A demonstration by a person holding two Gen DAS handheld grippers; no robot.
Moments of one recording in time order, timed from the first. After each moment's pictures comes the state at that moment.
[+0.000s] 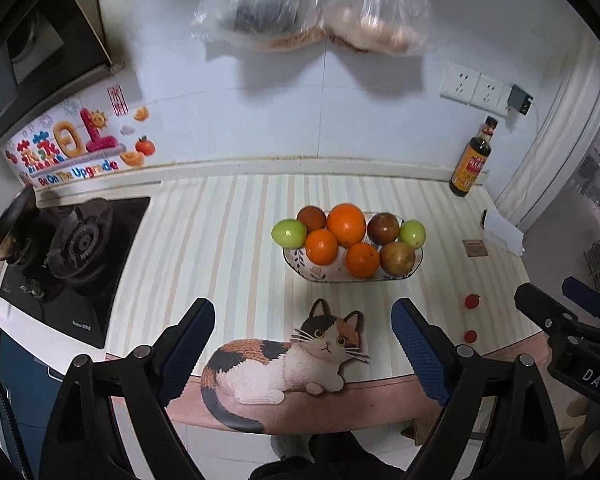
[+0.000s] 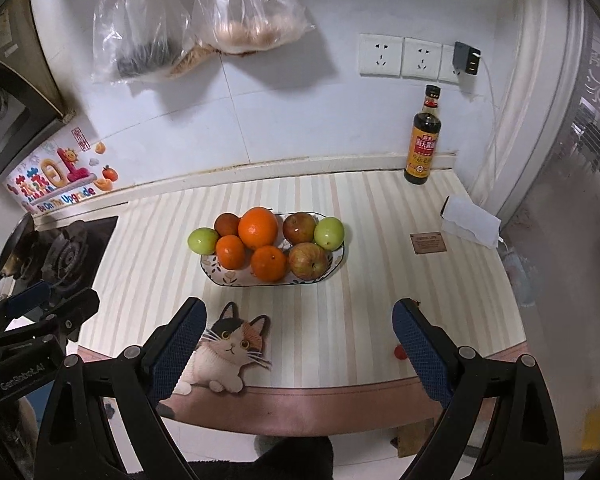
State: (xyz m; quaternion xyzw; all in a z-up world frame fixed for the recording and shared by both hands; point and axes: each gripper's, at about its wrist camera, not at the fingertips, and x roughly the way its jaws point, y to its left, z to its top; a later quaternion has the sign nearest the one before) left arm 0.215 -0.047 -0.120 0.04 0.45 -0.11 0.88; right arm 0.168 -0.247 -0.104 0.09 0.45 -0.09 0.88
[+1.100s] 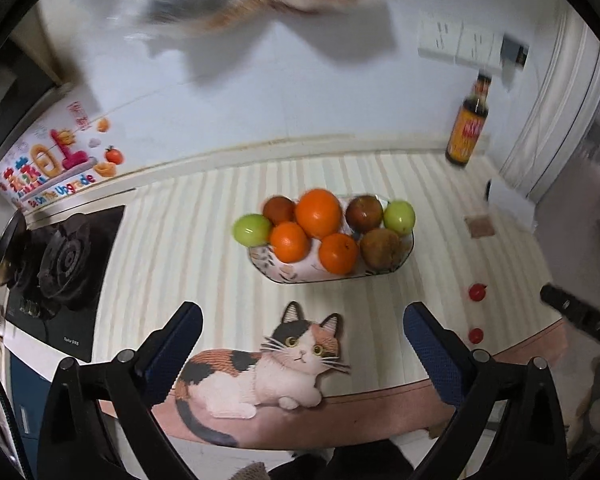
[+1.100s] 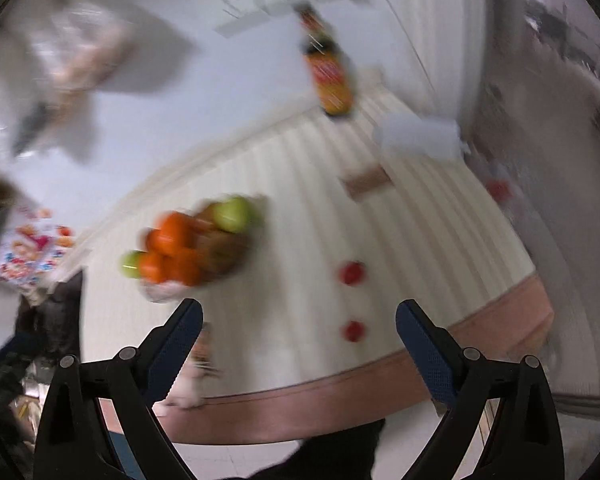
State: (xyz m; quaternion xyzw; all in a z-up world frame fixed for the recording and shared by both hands) left arm 0.248 -0.146 -0.175 0.11 0.49 -0.11 0.86; right arm 0.160 -0.415 -0.217 0.26 0.49 -0.15 0.82
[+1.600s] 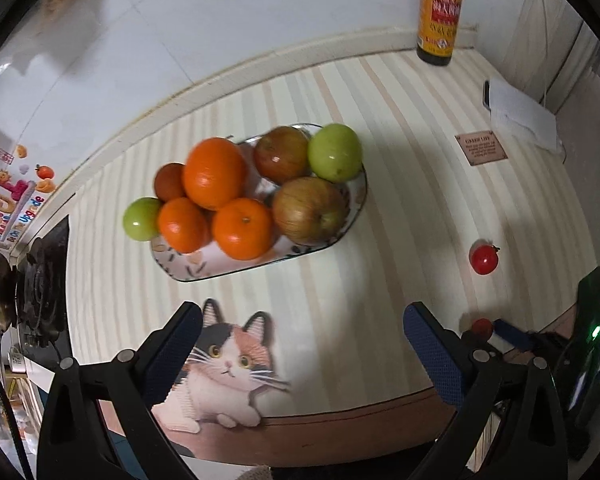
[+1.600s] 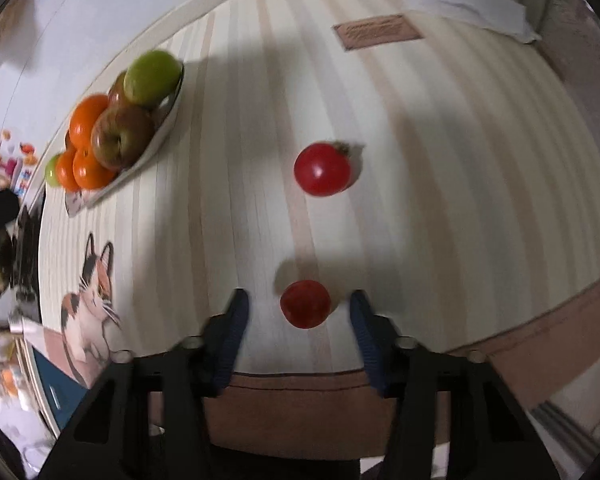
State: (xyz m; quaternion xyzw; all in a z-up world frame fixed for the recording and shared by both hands) left arm 0.285 -0.277 -0.282 0.21 0.58 -0.11 0.78; right arm 0.190 -0.431 -0.396 0.23 0.62 -0.05 0.75
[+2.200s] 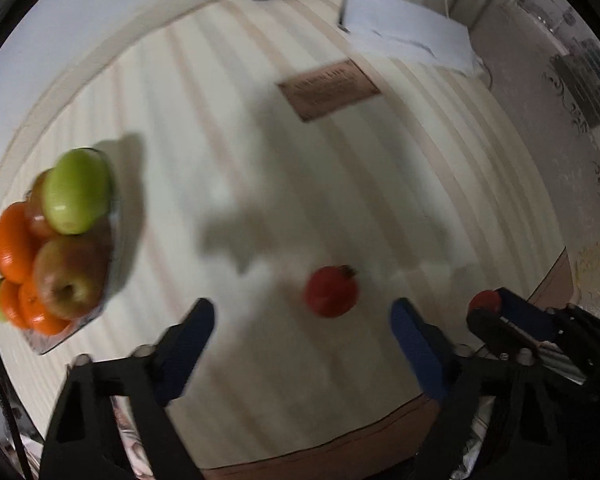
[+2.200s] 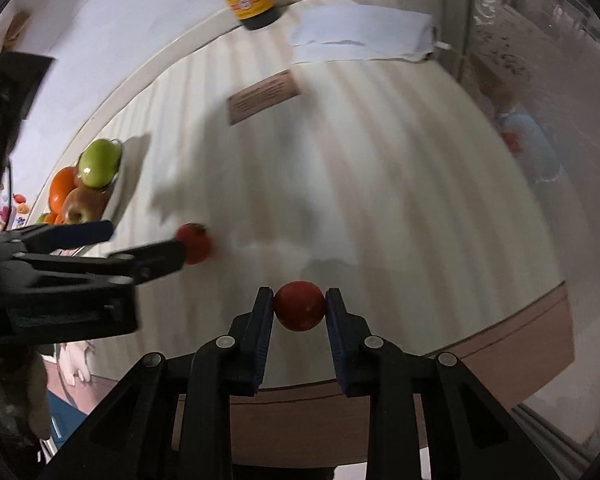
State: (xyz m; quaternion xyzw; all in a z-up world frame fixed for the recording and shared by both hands) left arm 0.274 -0.423 -0.375 0.24 0.63 -0.27 0.69; right arm 0.157 -0.537 -0.367 0.26 0.56 -0.11 0.78
